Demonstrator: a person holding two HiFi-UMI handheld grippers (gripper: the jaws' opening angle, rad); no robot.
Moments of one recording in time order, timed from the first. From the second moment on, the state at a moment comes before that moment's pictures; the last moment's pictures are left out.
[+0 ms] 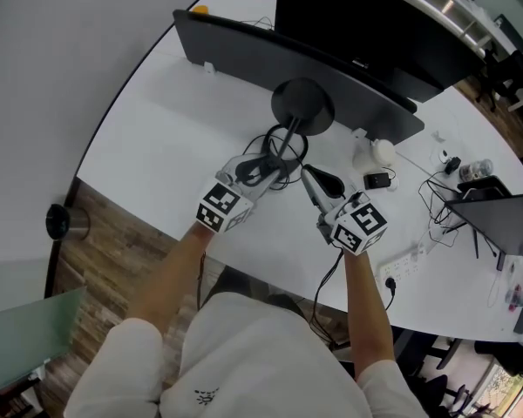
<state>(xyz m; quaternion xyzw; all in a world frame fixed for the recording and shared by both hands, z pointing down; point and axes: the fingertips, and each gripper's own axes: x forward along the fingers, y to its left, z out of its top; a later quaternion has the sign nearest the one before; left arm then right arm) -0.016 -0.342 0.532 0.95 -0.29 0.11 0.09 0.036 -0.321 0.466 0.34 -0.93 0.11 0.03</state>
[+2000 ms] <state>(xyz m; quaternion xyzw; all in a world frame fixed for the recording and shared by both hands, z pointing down) 0.012 -0.368 0.616 0.94 -0.31 0.10 0.05 -0.006 -0.369 0.474 0.30 -0.95 0.04 -0.01</state>
